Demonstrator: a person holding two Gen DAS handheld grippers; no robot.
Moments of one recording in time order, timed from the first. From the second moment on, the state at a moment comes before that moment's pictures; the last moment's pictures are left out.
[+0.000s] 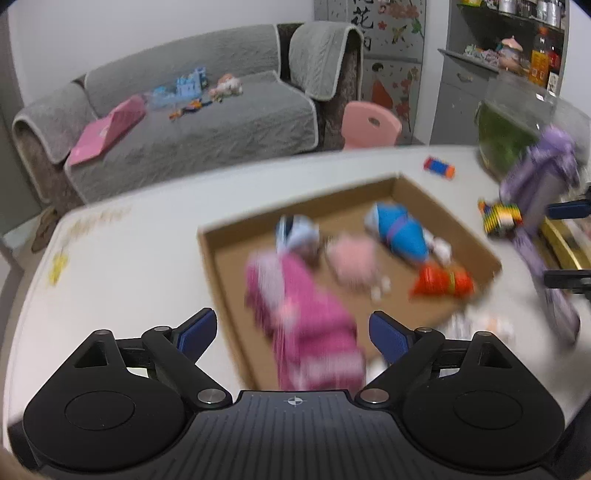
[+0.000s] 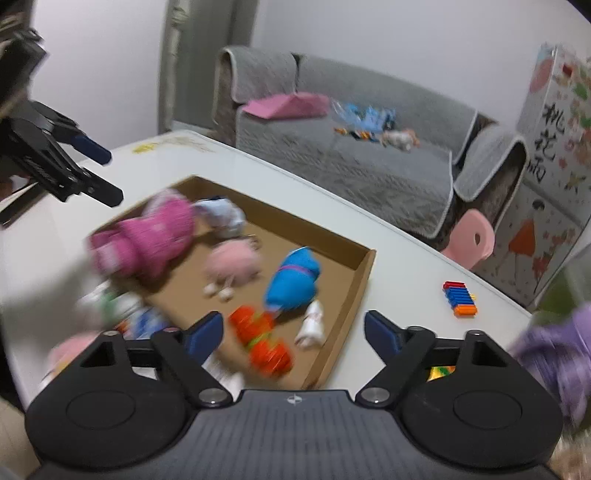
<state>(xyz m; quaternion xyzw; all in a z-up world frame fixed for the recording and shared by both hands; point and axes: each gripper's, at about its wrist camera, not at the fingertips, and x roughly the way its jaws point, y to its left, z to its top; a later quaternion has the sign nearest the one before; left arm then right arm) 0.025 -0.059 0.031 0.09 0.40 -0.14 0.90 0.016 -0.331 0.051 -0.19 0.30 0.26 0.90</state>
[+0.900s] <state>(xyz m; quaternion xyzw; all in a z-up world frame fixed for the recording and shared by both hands) -0.029 -0.062 -0.069 0.02 0.48 -0.16 0.86 -0.088 -0.311 -0.038 -0.12 0.36 0.26 0.89</state>
